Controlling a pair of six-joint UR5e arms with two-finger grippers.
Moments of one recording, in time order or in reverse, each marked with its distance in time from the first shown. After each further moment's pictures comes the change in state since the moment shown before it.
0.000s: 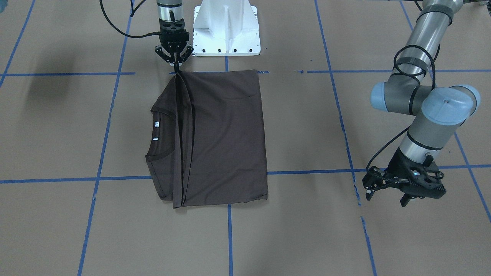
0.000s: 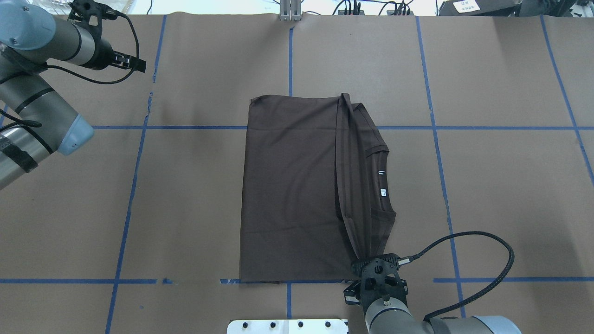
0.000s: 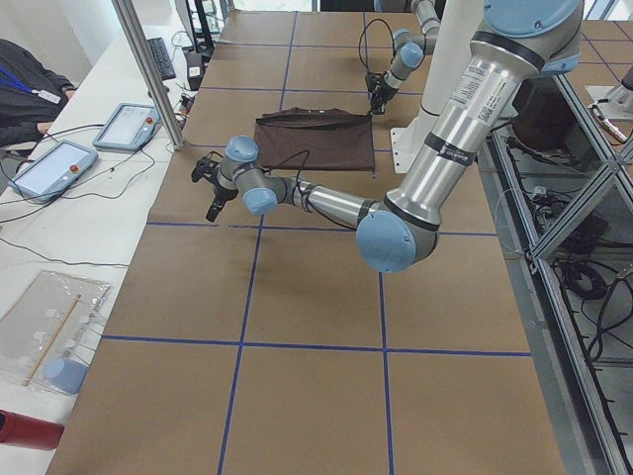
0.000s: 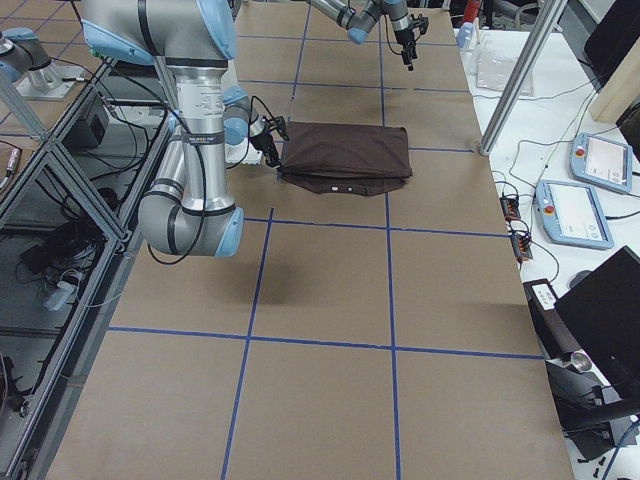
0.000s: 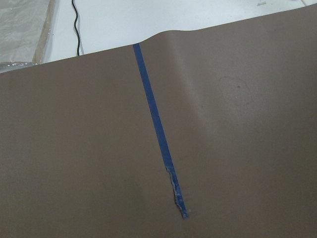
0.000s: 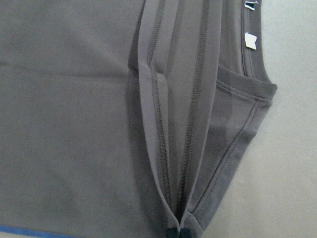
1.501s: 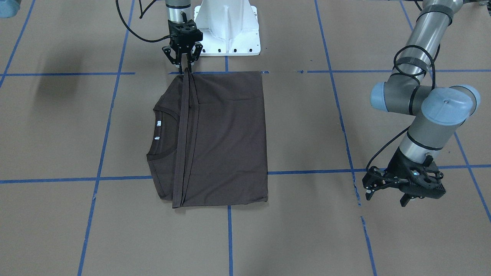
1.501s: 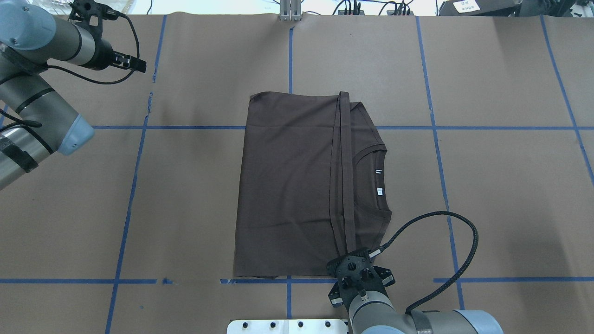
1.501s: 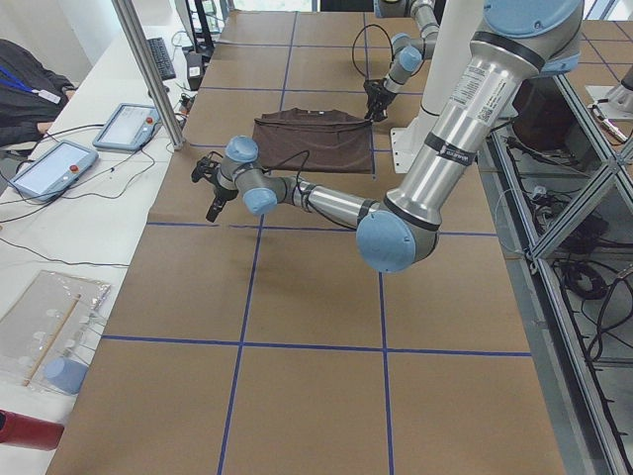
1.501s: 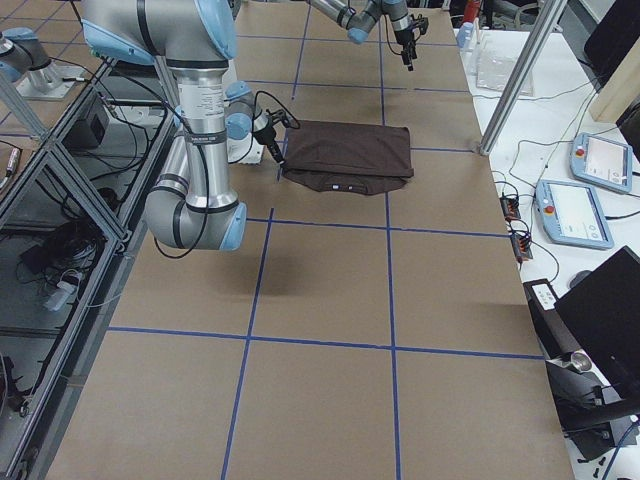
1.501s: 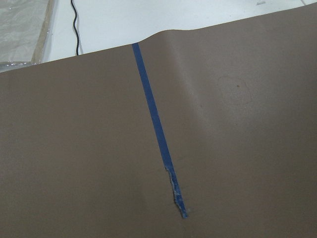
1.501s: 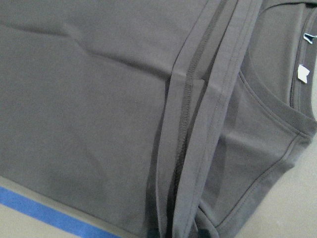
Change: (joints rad) left arm 0.000 0.000 0.001 0.000 -0.001 0.002; right arm 0.029 0.078 -0.045 -0.003 0.021 -0.274
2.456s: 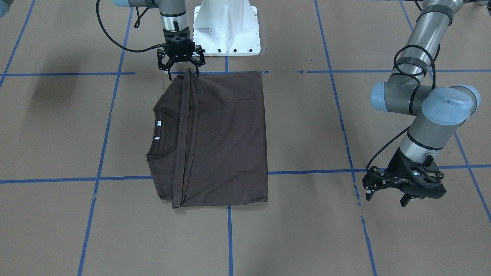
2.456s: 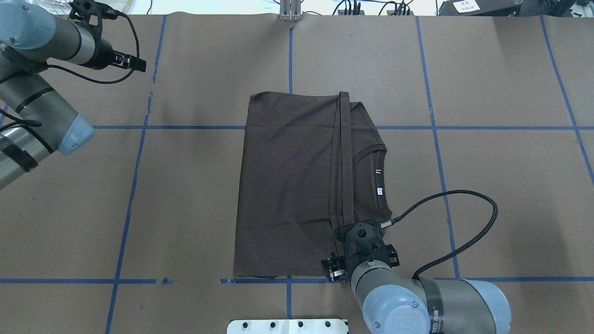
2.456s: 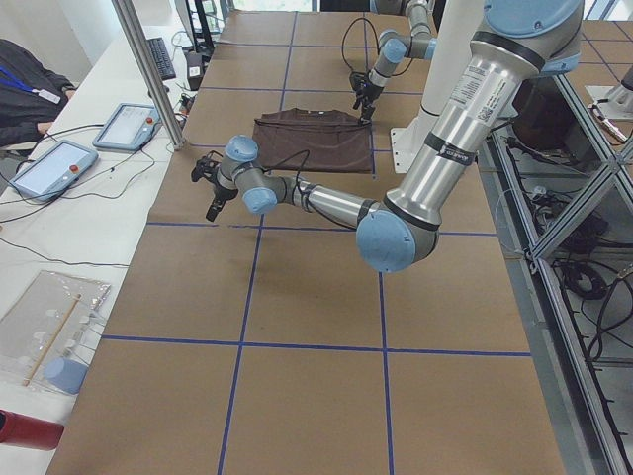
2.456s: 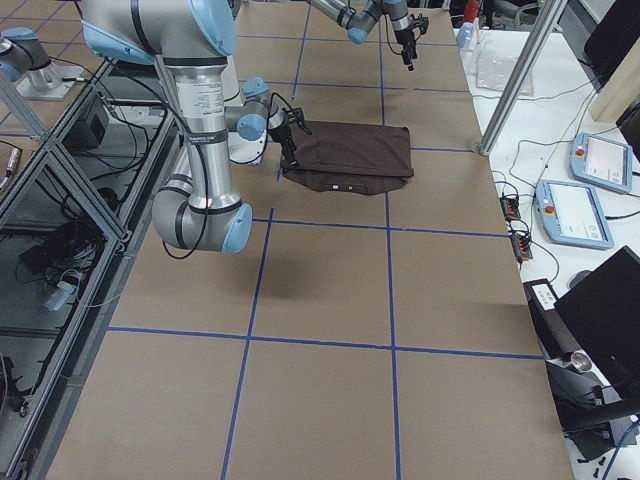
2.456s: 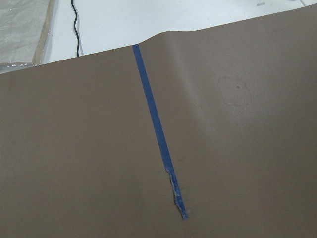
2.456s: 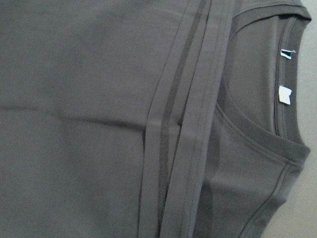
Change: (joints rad) left arm 0.000 -0.001 -0.001 0.000 0.000 0.000; right arm 0.086 0.002 -0.005 0.077 0.070 0.068
